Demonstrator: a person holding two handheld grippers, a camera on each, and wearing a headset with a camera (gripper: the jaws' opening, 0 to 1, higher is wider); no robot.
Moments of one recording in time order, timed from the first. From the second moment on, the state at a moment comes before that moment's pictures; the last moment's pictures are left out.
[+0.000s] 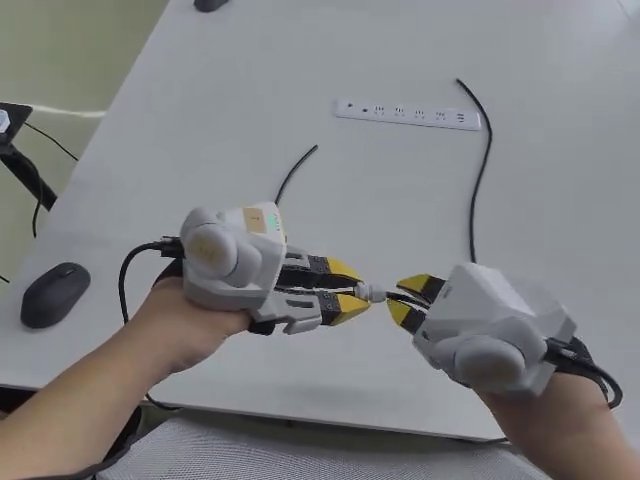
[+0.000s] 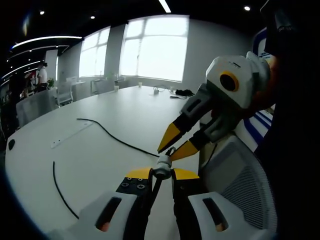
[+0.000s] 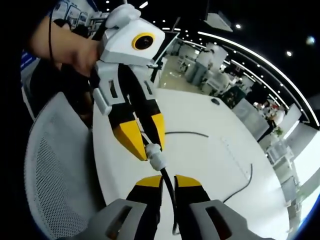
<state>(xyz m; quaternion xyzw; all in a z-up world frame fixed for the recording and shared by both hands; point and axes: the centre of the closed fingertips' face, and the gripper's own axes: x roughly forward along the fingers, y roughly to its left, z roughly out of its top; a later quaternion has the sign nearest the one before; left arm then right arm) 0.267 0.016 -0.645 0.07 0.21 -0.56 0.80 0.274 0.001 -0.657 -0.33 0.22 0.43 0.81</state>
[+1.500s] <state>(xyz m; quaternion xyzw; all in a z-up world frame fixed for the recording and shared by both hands) 0.264 0.011 -0.645 0.07 0.21 -0.56 0.80 0.284 -0.058 -0.695 -0.21 0.31 0.36 0.86</state>
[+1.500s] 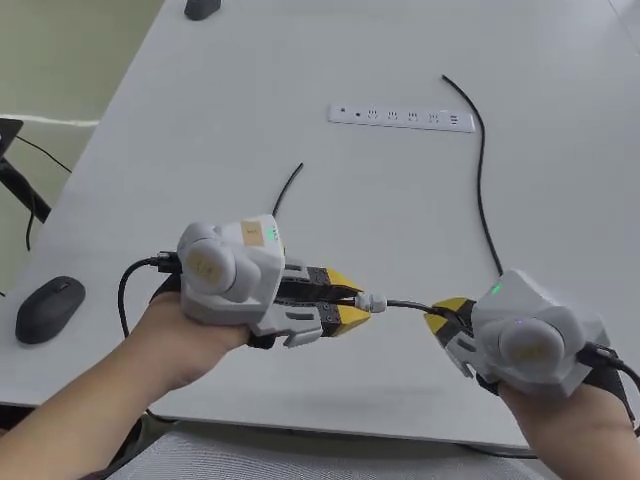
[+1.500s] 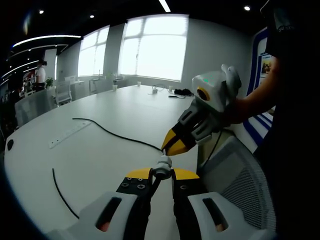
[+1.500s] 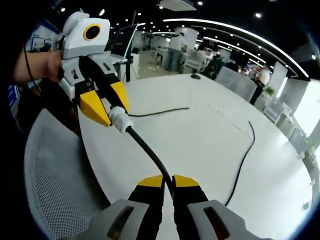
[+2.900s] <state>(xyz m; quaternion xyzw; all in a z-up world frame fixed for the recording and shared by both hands) 0.259 0.011 -0.641 0.05 0.22 -0.55 0.81 0.267 -0.082 -0.687 -0.18 0.32 0.34 0.87</state>
